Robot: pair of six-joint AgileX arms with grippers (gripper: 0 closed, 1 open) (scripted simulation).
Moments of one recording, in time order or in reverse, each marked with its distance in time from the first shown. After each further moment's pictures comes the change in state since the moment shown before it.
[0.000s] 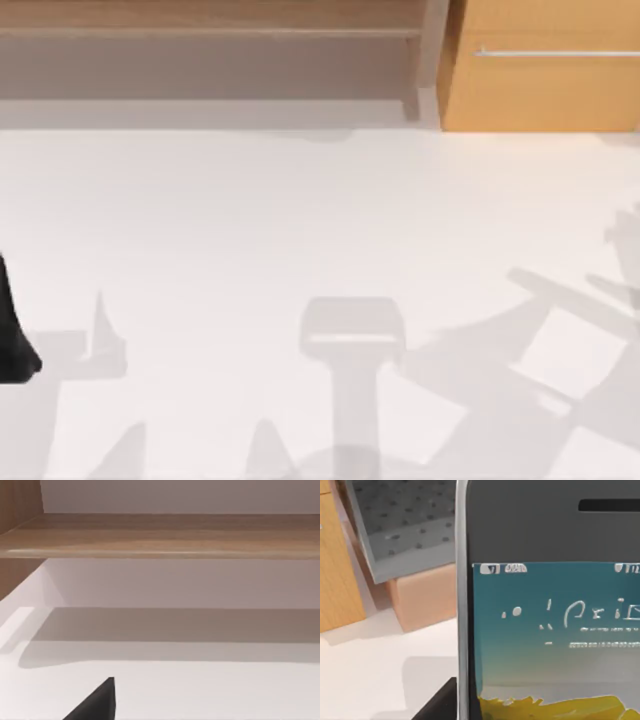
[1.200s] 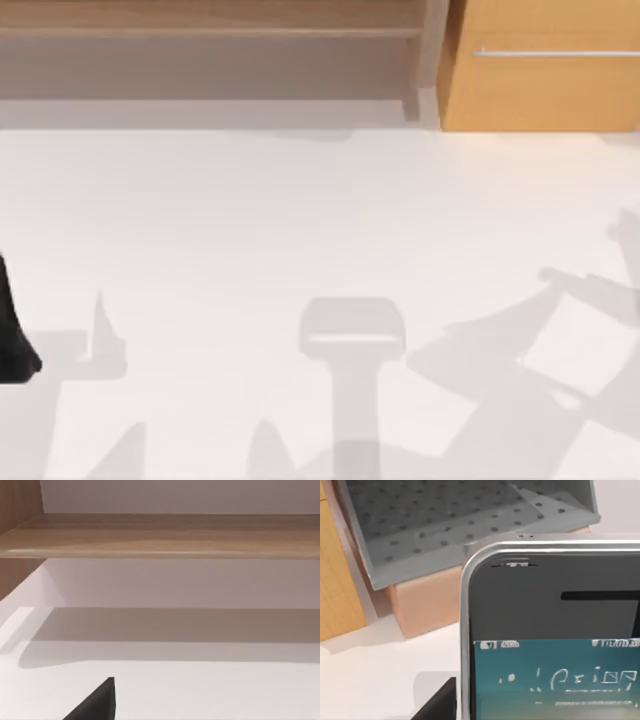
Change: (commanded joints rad) left arm 0.000 0.000 0.000 0.000 0.000 0.000; right arm -0.017 0.022 -0.012 0.047 -0.020 0.018
